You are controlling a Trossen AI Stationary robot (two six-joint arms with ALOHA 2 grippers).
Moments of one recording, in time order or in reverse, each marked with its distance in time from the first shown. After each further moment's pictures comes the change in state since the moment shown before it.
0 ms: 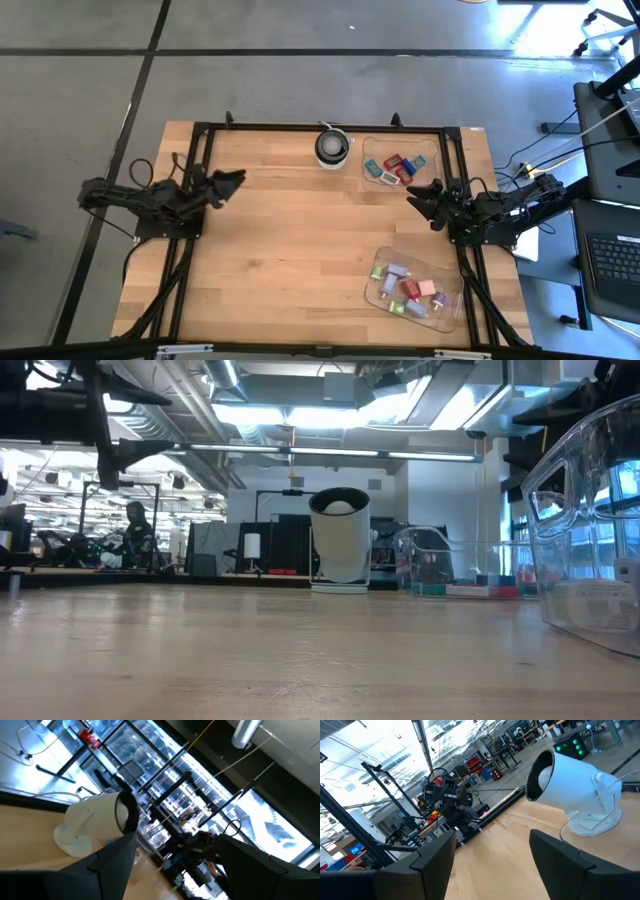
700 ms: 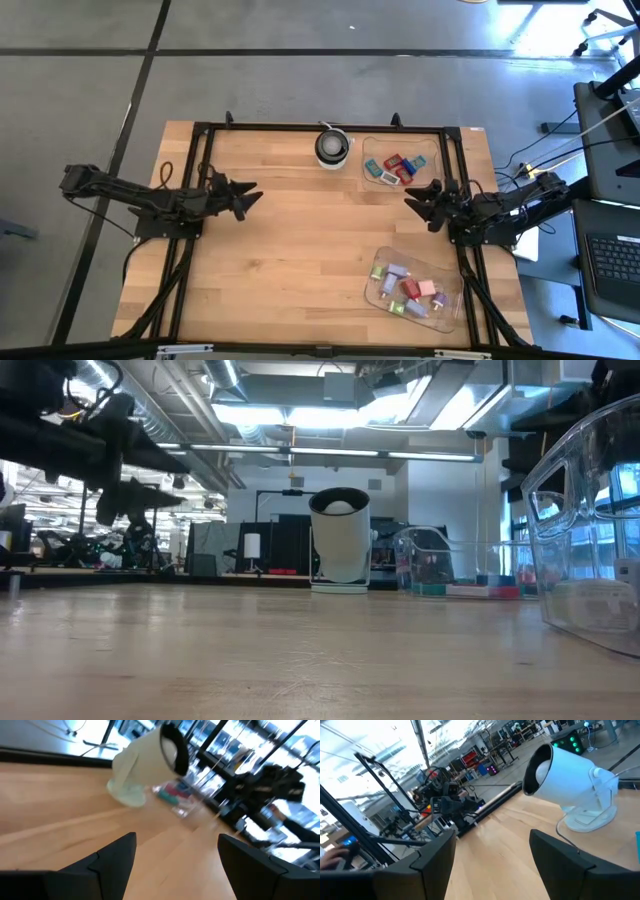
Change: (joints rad) left arm 0.000 0.424 0.000 0.000 0.000 0.000; right arm 0.001 0.052 0.000 0.000 0.000 0.000
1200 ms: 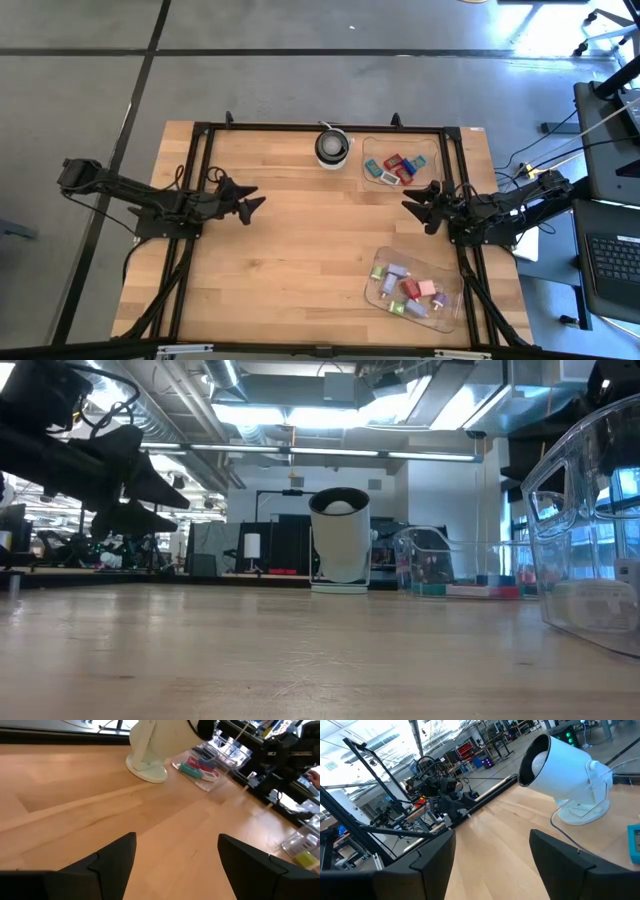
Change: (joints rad) left arm 0.002 0.178 0.000 0.010 -0.006 0.000; right arm 0.000 0.055 -0.001 0.000 0.000 -0.002
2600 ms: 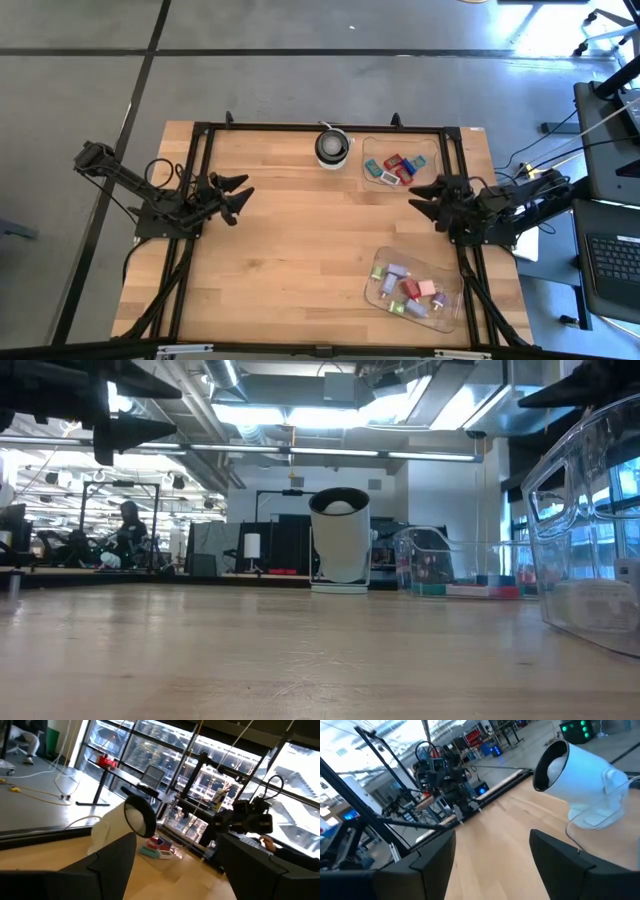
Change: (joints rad) left arm -0.330 -0.130 0.076 0.380 -0.389 0.431; right arm 0.000 0.000 0.200 -0.253 -0.078 0.017
